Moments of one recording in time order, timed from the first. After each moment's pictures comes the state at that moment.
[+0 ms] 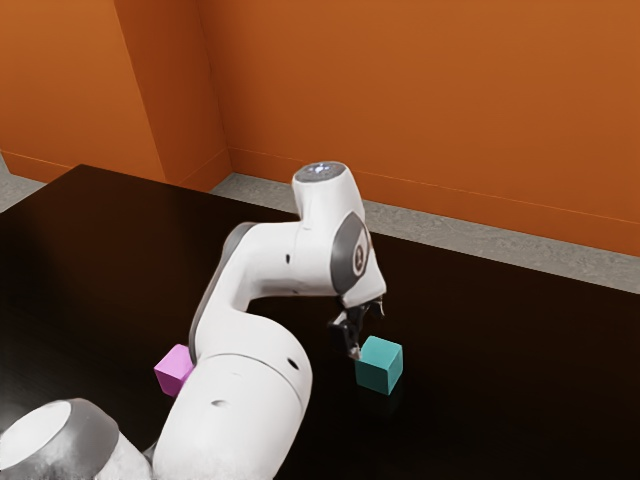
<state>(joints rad) 1.65 -1.19 -1.64 -1.79 -1.33 1.79 1.84</state>
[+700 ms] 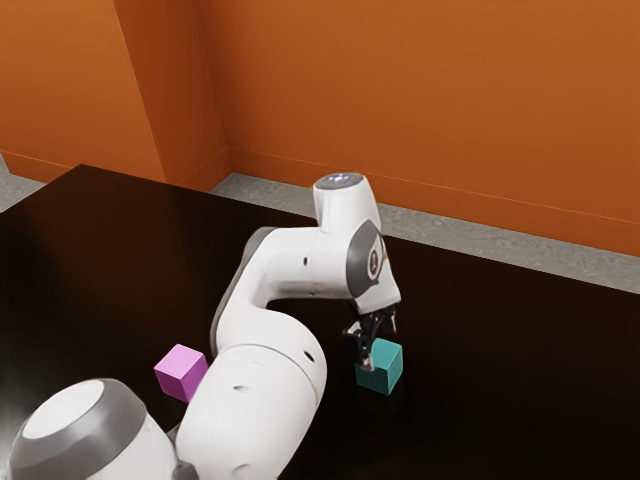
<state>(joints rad) 1.75 -1.21 -1.71 -1.68 -1.34 1.74 1.81</state>
